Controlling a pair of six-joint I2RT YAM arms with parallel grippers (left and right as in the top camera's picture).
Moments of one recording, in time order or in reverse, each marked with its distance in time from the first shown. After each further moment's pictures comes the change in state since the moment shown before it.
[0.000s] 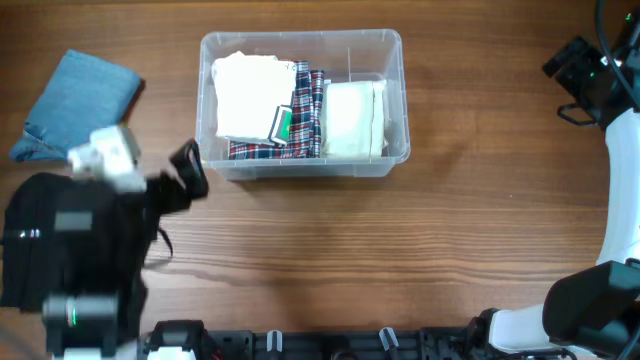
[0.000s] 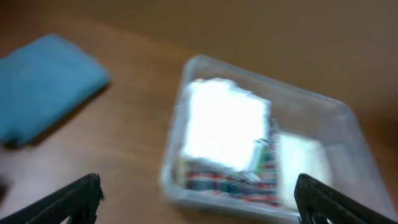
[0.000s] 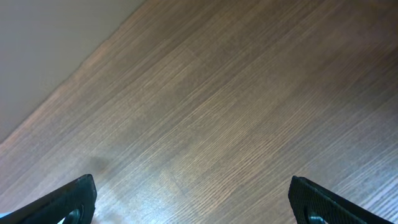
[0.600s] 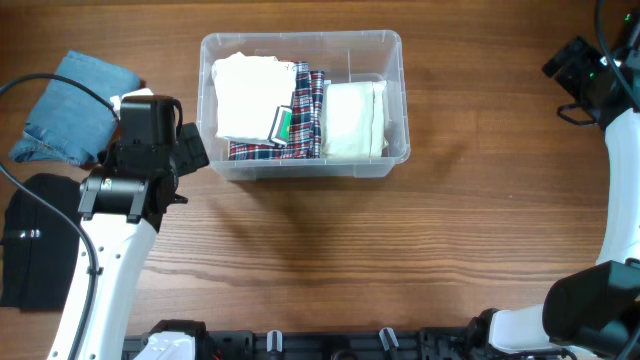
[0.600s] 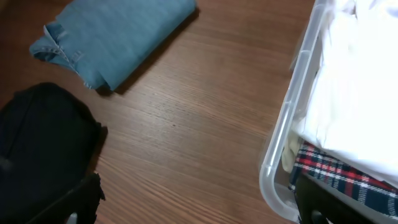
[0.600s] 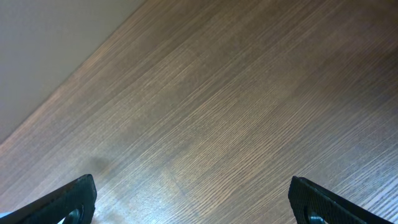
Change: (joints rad) left arm -0.075 0.453 0.130 -0.143 -0.370 0.013; right arm 0.000 0.000 0.000 0.000 0.000 0.000
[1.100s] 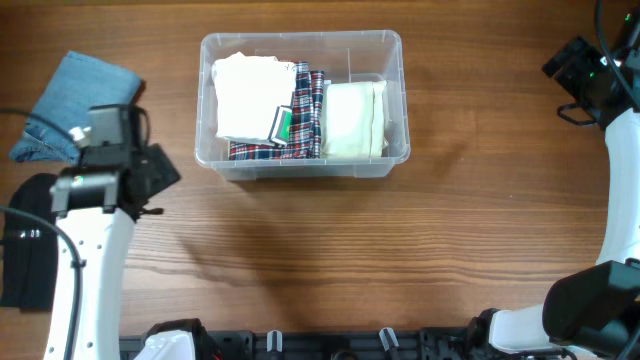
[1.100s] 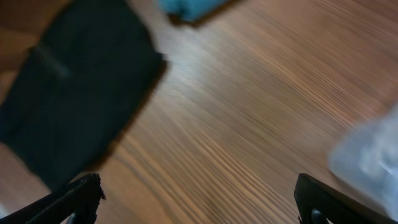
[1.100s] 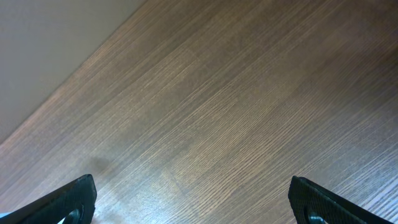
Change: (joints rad) left arm 0.203 0.026 0.010 -0.203 -0.004 -0.147; right arm 0.000 0.000 0.000 0.001 0.000 0.000
